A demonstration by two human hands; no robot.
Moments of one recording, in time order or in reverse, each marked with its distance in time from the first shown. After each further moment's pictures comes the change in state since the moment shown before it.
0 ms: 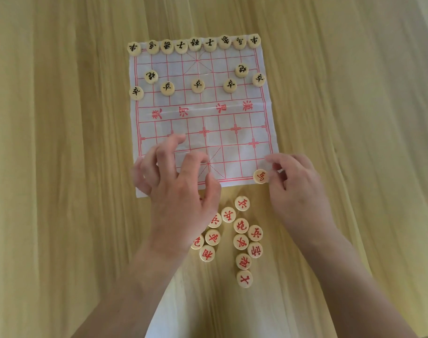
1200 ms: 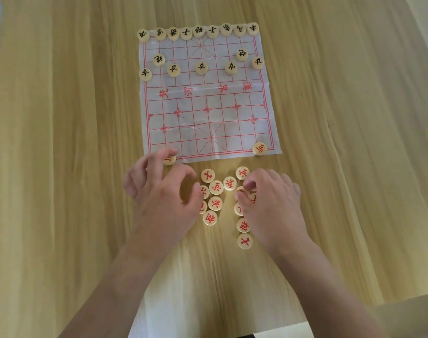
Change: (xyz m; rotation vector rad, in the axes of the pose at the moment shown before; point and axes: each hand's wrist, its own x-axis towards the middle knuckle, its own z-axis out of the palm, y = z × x) left_hand -0.059 -0.024 -0.040 -0.032 -0.234 -0.089; right_hand -0.076 -0.021 0.016 -0.238 -0.145 0.018
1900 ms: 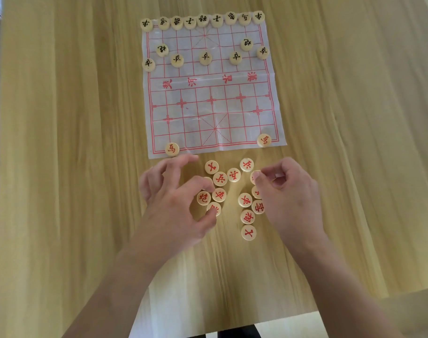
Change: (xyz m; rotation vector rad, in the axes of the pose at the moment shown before) left_hand -0.021 -0.004 -0.002 -0.080 -0.170 0.171; right_hand -0.004 0.007 -0.006 0.465 0.135 0.185
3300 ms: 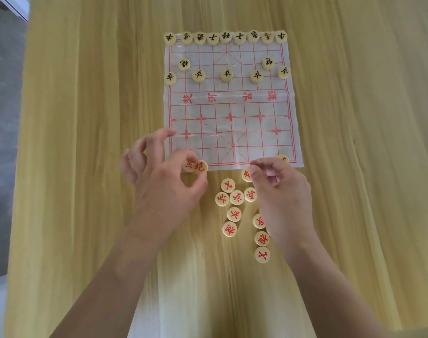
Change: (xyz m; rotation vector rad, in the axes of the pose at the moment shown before) left_hand 0.048 -0.026 -0.025 0.123 0.253 -0.206; right_hand 0.020 -0.039 0.027 0.248 -0.070 0.029
